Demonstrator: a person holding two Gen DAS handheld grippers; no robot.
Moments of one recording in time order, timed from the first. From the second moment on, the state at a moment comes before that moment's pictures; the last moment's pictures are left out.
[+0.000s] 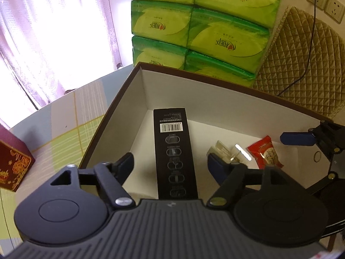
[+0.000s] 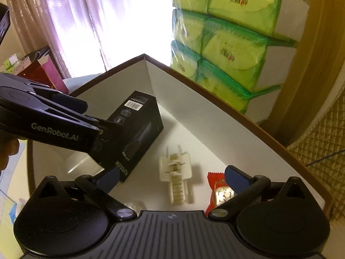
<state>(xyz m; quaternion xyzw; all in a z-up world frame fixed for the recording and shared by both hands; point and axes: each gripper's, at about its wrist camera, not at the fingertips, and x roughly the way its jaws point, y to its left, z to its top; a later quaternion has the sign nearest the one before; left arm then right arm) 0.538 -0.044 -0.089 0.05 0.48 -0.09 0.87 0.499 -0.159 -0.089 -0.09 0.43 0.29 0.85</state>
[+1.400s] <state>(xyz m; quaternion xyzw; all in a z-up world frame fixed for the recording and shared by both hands) 0.300 -0.022 0.013 -0.05 0.36 -0.01 0.93 0.307 -0.228 0.005 -0.03 0.34 0.27 0.90</state>
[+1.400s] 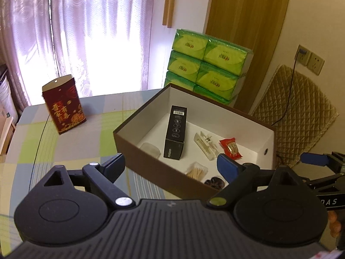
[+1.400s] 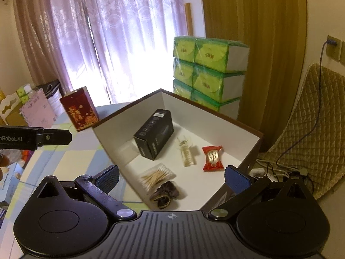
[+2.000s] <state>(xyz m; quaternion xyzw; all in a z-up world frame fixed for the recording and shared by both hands) 0.198 -0.021 0.022 -0.05 0.36 0.00 0.93 0.239 -0.247 0.014 -0.05 0.32 0.29 0.90</state>
